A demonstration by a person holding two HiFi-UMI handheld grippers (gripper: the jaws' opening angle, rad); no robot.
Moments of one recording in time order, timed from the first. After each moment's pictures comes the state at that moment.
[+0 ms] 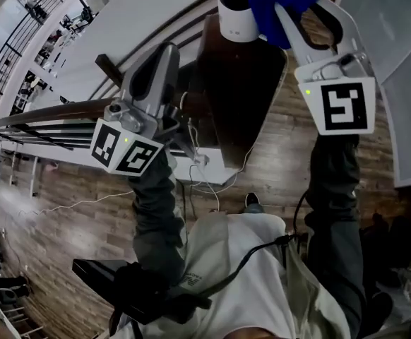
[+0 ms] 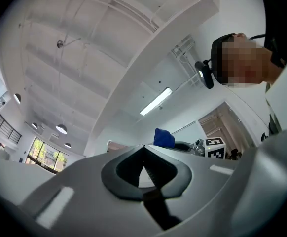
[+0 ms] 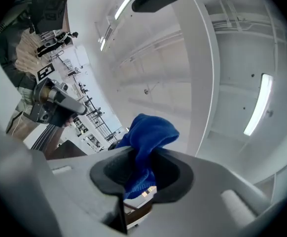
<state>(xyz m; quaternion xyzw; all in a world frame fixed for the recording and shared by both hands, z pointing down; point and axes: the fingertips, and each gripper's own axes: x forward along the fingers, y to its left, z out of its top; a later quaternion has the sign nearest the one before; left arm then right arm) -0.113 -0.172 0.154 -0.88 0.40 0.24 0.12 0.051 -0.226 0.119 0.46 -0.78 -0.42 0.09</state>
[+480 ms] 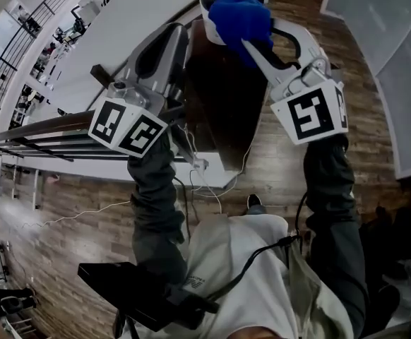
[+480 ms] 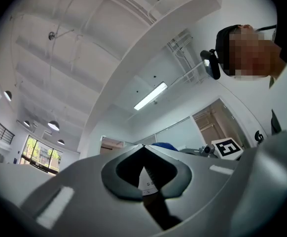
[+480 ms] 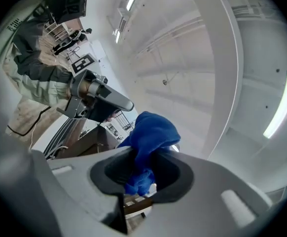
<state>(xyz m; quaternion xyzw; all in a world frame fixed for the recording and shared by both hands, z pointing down) -0.078 -0.200 0.134 -0.90 0.37 0.20 0.13 0.015 -0.217 0.171 0.37 -0.81 -0.44 0.14</state>
